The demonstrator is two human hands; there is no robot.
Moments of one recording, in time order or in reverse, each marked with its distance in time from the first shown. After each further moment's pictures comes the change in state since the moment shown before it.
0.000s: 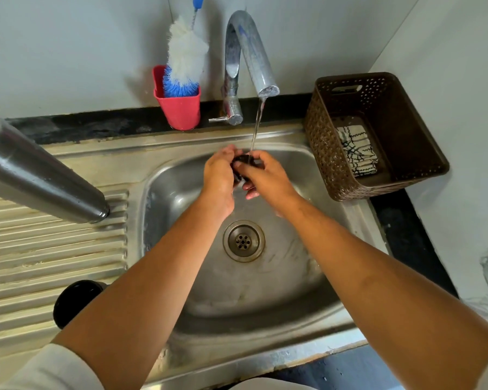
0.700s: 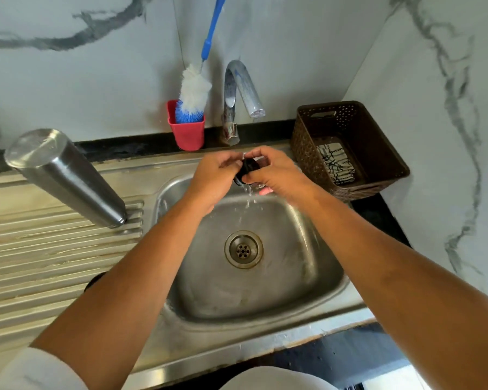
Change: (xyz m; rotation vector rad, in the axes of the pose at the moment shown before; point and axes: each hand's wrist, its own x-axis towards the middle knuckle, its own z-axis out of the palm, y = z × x) left_hand -0.062 0.056 -0.024 0.719 -0.250 0.442; right_hand -0.071 -0.076 -0.029 -0.192 -0.072 -0.120
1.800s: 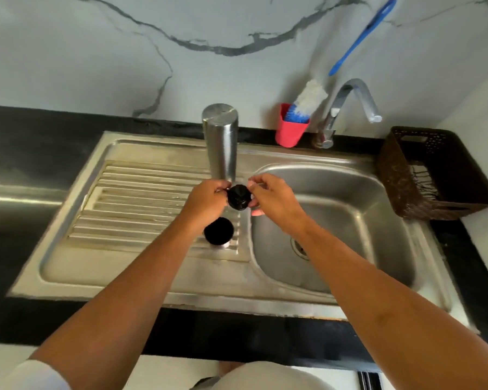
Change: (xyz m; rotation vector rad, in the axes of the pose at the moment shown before) left_hand -0.164 -0.075 -0.177 0.238 0.238 -0.227; right_hand -0.077 -0.045 0.211 -0.057 -0.087 -0.055
